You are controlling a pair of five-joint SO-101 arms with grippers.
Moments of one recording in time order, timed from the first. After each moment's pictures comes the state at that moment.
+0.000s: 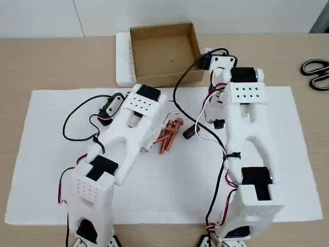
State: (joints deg) left arm 21.4 30.1 -10.3 92.3 93.5; right arm -5.1 11.5 -10.8 89.8 5.1
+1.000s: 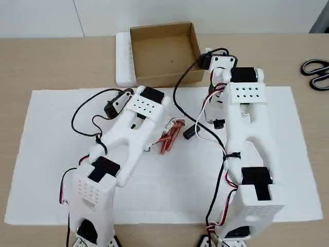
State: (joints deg) left arm 23.3 30.1 -9.9 90.9 81.5; right arm -5.1 11.5 -10.8 89.8 5.1
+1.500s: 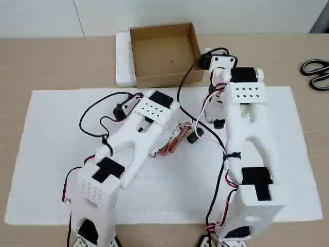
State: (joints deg) left arm 25.7 30.3 -9.9 91.5 80.8; right arm -5.1 11.5 -10.8 89.8 5.1
